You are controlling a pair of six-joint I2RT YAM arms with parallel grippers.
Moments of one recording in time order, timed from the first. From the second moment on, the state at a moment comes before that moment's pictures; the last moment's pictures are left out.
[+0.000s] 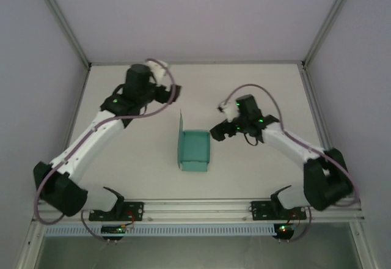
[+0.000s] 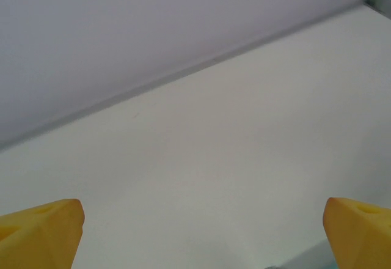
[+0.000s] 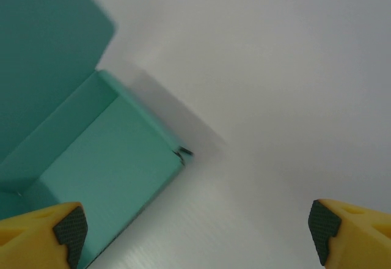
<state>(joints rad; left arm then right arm) -0.50 1.33 1.27 -0.42 -0.09 -0.04 0.48 1.43 0.91 -0.33 -0.32 -0.18</state>
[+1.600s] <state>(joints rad) -0.26 1.45 0.81 -0.25 0.38 -0.50 0.73 1.89 1.19 -0.64 0.38 0.64</state>
